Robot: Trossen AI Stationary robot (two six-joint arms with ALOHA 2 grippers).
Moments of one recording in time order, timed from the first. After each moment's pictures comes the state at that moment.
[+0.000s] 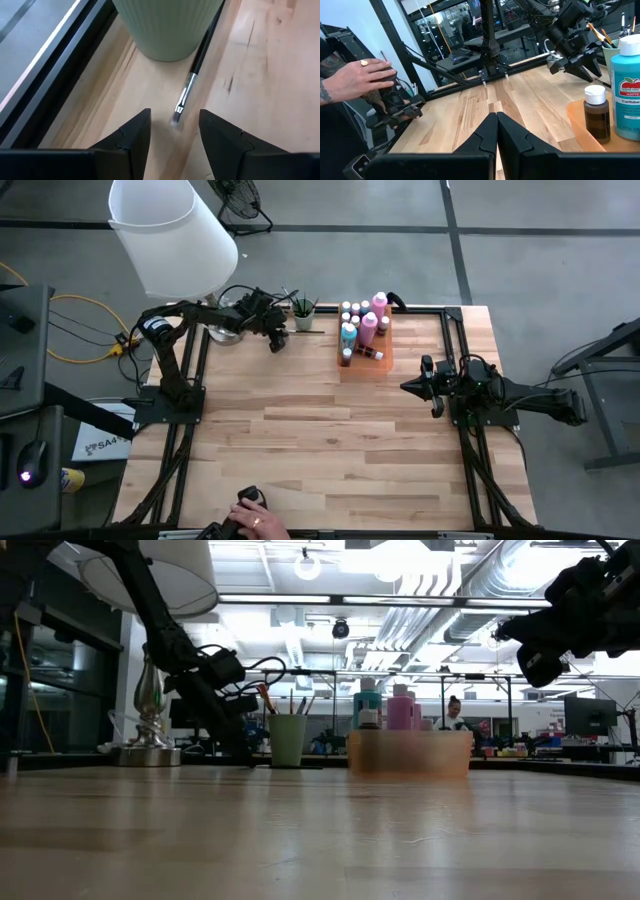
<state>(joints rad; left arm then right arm) 0.85 1.80 0.86 0.11 0.25 0.39 -0.18 0.06 0.01 0.06 -0.21 0.34</state>
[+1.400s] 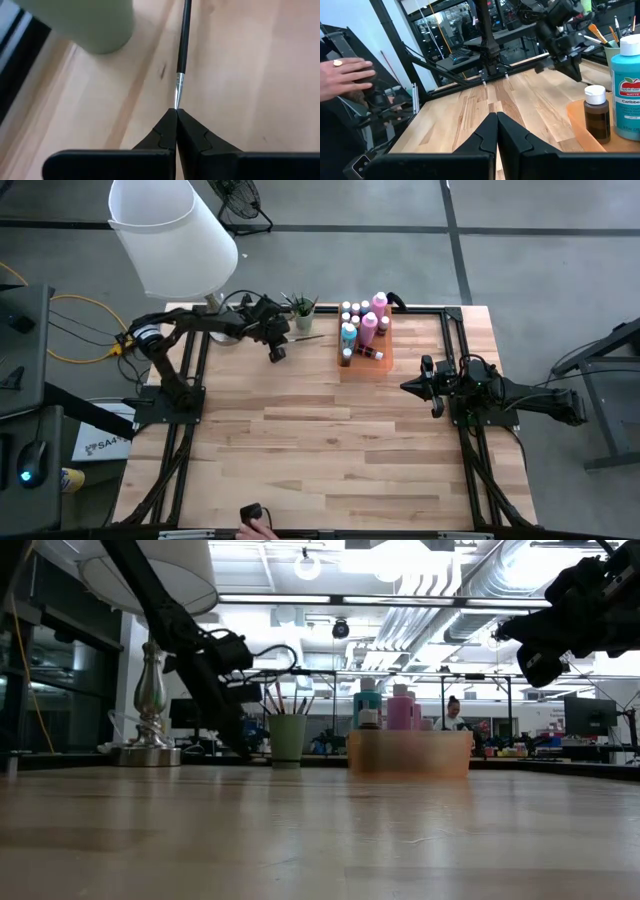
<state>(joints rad) 0.73 1.71 0.86 -0.08 0.19 0.36 -0.18 0.06 0.01 0.06 -0.21 0.34</state>
